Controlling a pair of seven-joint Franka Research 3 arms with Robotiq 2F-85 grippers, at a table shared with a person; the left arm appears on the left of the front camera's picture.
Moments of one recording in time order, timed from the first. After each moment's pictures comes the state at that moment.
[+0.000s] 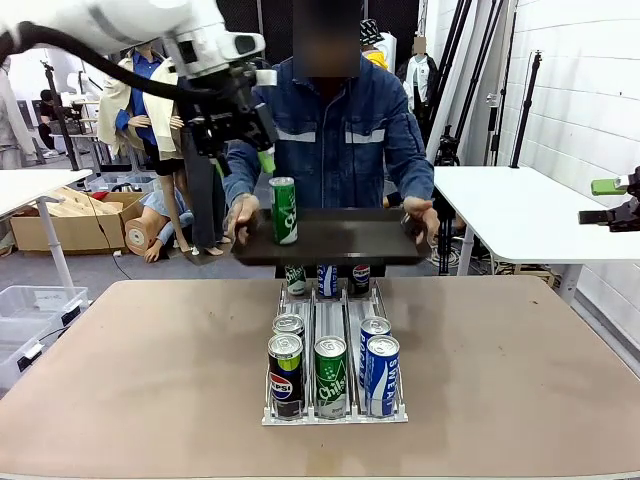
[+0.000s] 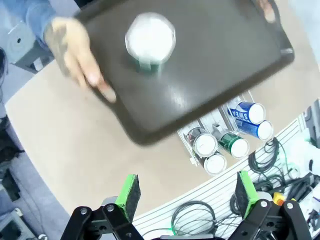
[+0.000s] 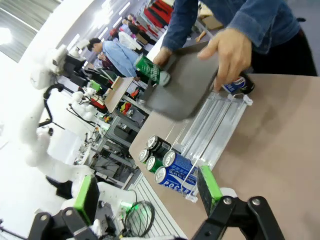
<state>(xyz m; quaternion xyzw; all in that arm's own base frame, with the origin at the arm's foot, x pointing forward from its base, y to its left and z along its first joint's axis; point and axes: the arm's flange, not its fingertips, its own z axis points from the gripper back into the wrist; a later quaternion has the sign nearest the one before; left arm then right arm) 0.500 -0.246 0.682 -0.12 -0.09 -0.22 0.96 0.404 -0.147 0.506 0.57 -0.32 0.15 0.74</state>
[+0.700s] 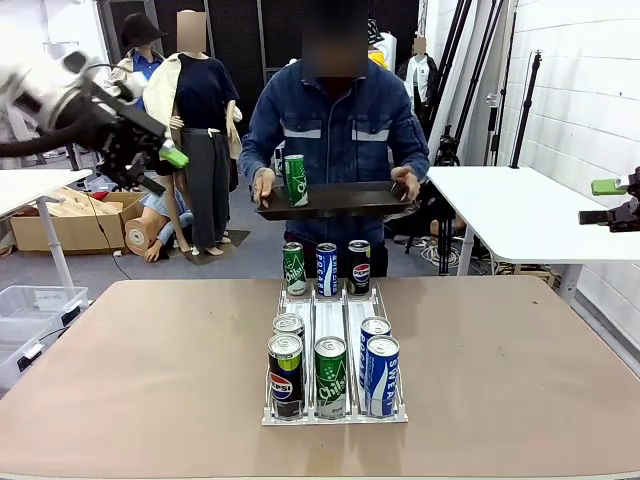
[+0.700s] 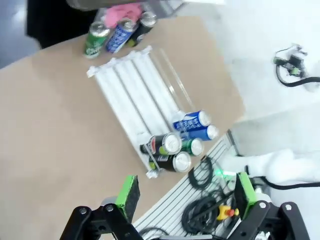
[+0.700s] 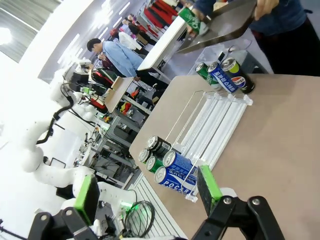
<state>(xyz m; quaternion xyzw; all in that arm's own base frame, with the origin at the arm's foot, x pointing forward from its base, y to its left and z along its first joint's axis) 0.469 -0.050 0.624 -0.41 -0.16 -0.19 0.88 0.403 -0.147 0.506 0.57 -0.32 0.15 0.74</state>
